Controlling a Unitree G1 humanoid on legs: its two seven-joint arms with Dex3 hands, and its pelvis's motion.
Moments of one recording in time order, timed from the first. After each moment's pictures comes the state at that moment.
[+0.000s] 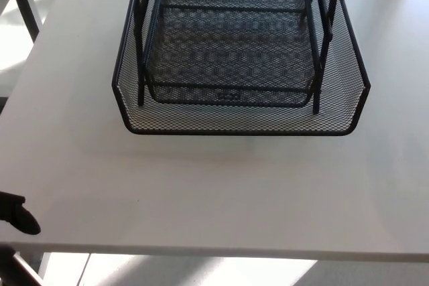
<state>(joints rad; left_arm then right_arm) 0.16 0.94 0.11 0.20 0.34 -0.58 -0.20 0.33 -0.64 -0.45 -0.16 -0.99 -0.09 -0.34</state>
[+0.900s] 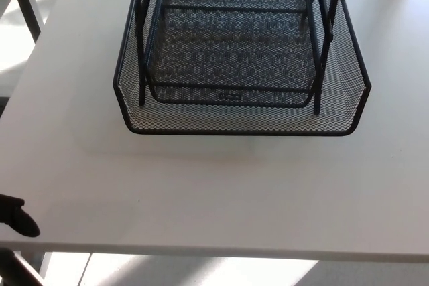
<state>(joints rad) 0.17 0.94 0.11 0.20 0.34 -0.58 -0.20 0.22 -0.68 -0.50 0.76 -0.87 -0.26 -0.56</state>
